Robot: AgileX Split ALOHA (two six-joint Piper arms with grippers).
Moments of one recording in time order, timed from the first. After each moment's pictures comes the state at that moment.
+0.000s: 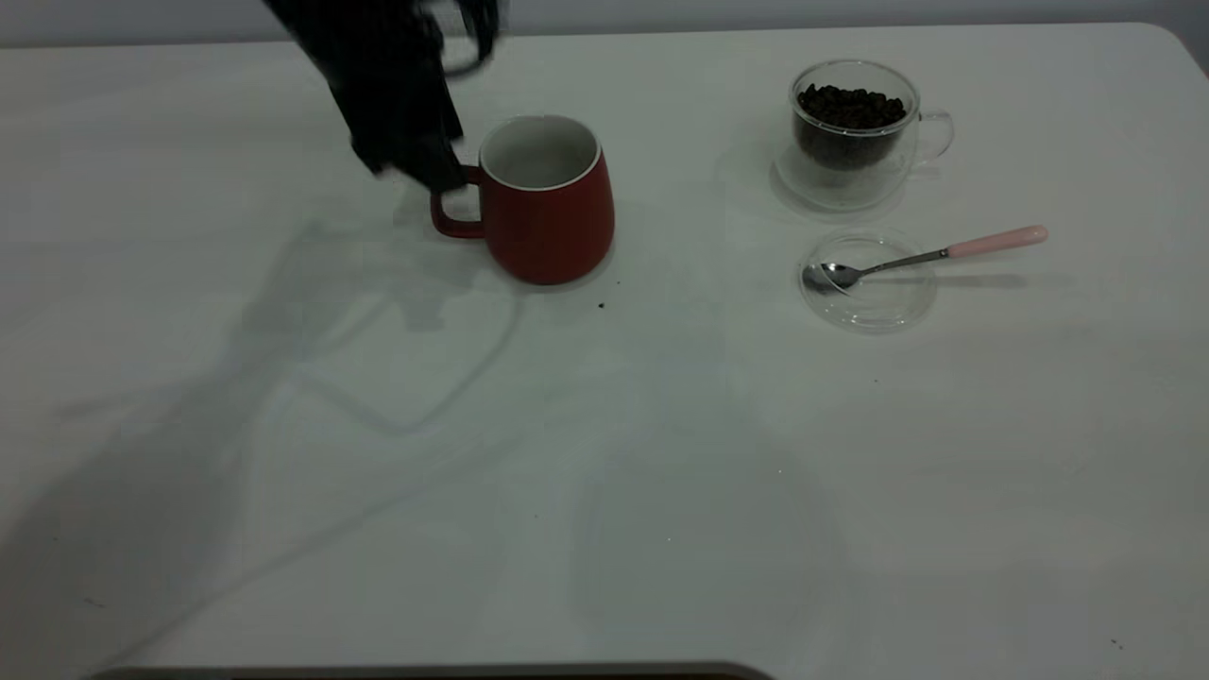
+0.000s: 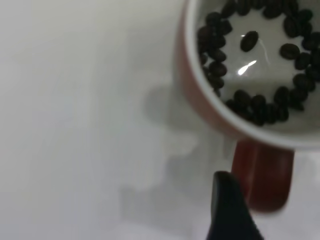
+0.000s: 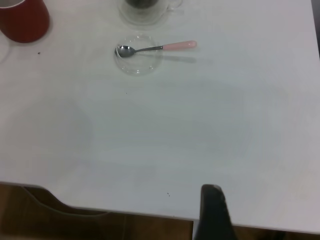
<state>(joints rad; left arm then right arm) -0.29 2.35 -1.62 -0.37 0.53 1.43 0.03 0.03 -0.51 0.09 1.23 -0.07</state>
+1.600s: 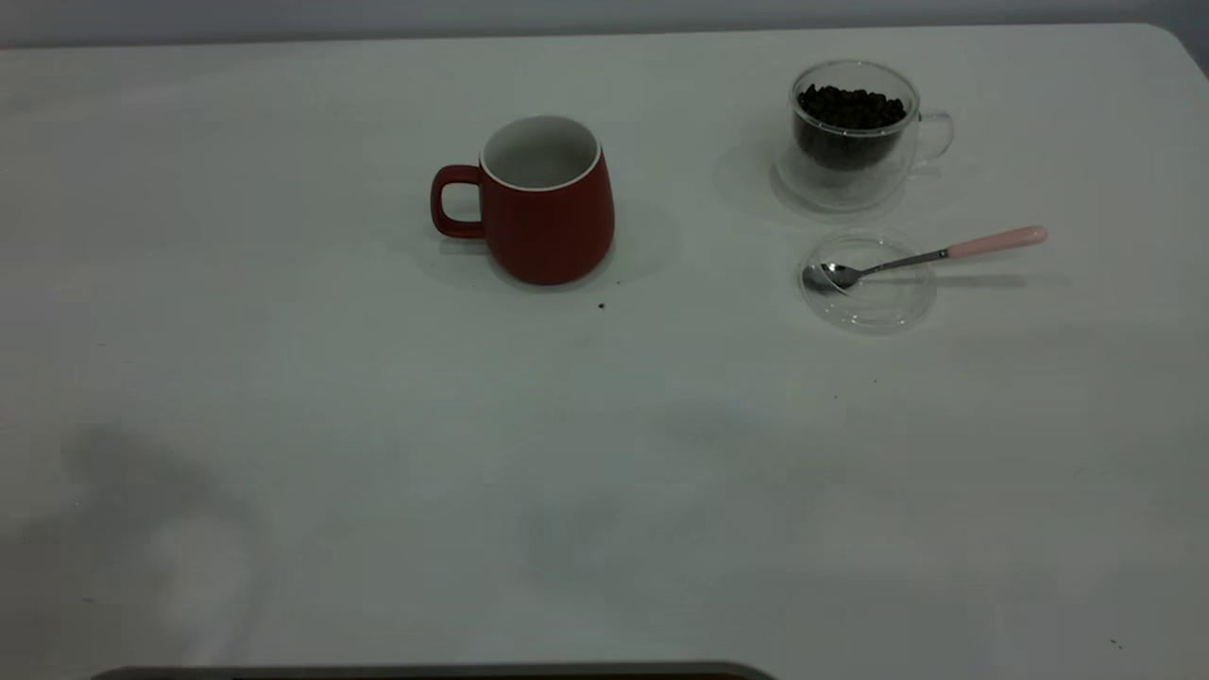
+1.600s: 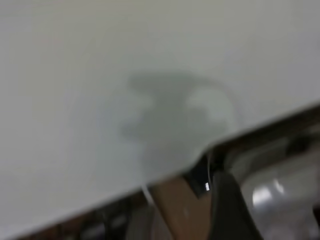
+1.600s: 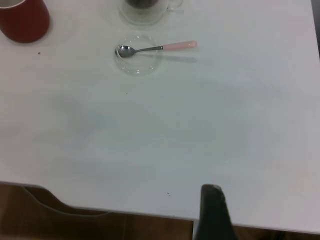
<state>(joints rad) -0.29 1.11 -1.00 0.02 1.17 0.11 0.03 0.03 -0.51 0.09 1.23 -0.07</state>
